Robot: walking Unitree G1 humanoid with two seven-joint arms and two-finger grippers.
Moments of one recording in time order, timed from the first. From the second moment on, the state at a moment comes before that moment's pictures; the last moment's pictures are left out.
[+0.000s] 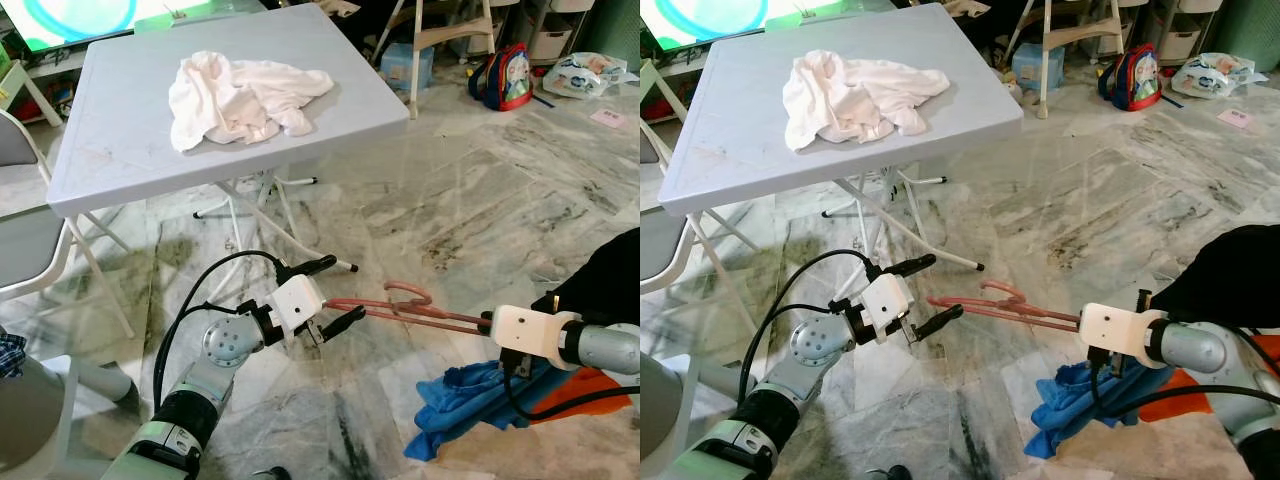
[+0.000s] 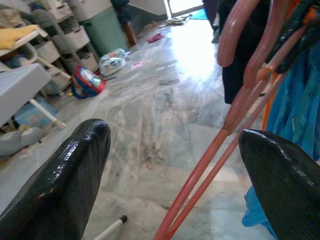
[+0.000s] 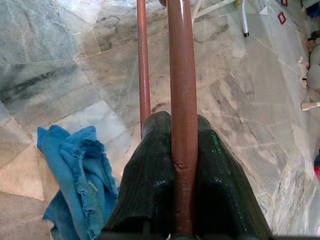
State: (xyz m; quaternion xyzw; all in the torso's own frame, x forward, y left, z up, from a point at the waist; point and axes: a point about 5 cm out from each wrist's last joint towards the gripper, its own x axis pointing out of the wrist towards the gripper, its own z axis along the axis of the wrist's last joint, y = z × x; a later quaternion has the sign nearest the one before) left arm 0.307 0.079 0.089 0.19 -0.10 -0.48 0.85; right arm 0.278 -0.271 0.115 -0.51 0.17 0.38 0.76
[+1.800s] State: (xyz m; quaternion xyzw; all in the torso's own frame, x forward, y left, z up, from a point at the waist) left arm 0.301 0.066 0.066 0.19 0.02 -0.61 0.77; right arm 0.257 -0.258 0.158 -0.49 0.15 0.51 0.69
